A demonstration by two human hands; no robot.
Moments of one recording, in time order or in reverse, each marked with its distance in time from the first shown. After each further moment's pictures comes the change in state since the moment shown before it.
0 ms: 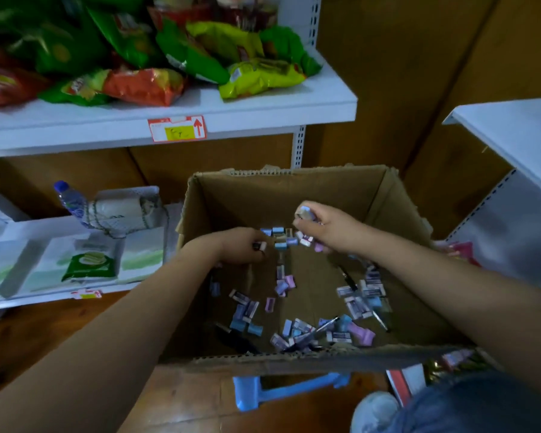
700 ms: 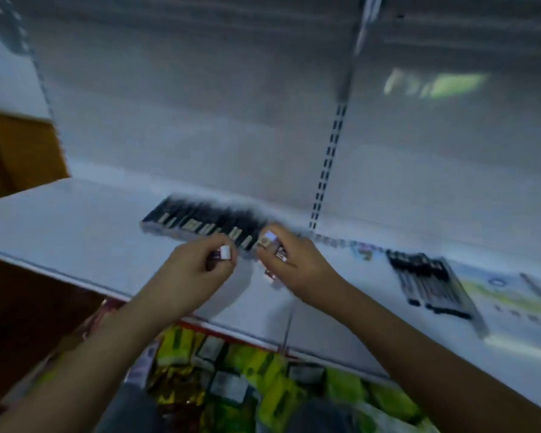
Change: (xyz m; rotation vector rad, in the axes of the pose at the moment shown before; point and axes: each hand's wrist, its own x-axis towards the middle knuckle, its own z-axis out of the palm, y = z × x) left_hand -0.151 0.516 0.162 -0.222 0.046 1.296; right_hand -0.584 0.037 -0.116 -0.281 1.142 0.278
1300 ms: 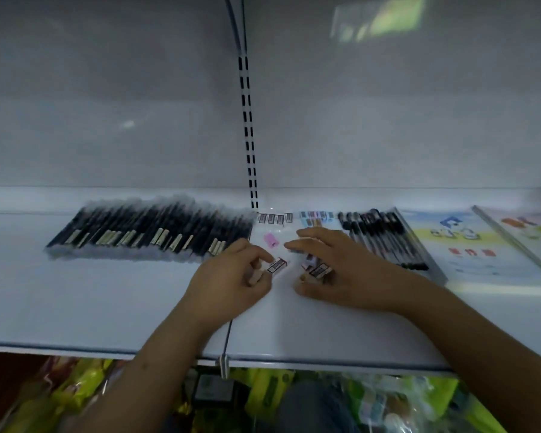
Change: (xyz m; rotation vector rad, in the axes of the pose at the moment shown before) left_hand 0.064 0.005 0.143 0.238 -0.154 0.217; right_hand -0.103 0.105 -0.092 -0.511 -0.106 0.156
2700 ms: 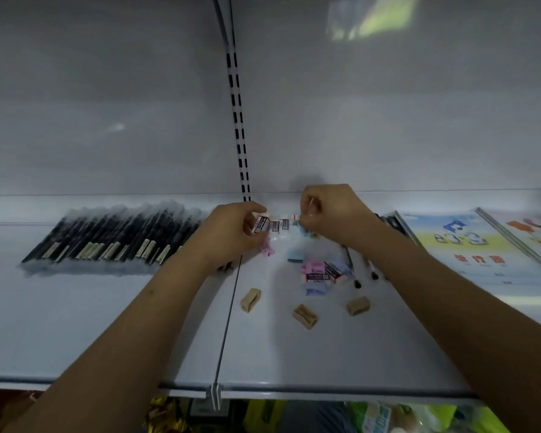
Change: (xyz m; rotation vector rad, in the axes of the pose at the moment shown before) left_hand 0.094 -0.017 -0.018 -0.060 -0.048 -0.043; right_hand 0.087 0.028 -0.033 0.093 0.247 0.319
